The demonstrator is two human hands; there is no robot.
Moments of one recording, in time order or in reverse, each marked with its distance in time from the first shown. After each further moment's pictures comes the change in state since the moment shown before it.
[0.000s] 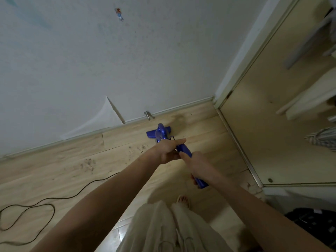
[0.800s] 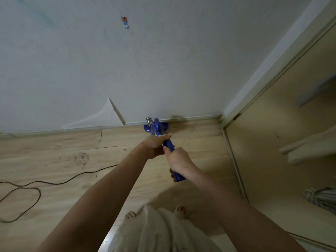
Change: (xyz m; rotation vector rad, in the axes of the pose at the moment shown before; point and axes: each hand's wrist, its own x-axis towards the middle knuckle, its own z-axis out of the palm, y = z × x) left_hand 0.044 0.075 0.039 -0.184 0.163 0.127; right_hand 0.087 -0.044 -0.072 -0.022 -0.096 -0.114
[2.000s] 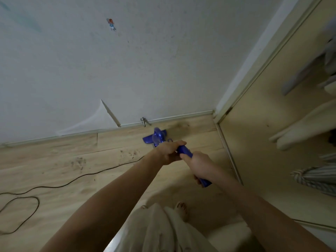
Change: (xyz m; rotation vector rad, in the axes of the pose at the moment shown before) left_hand -0.009 -0.043 0.061 0.072 -0.055 -0.107; right_hand -0.051 0.048 -0.056 -0.220 0.030 0.085
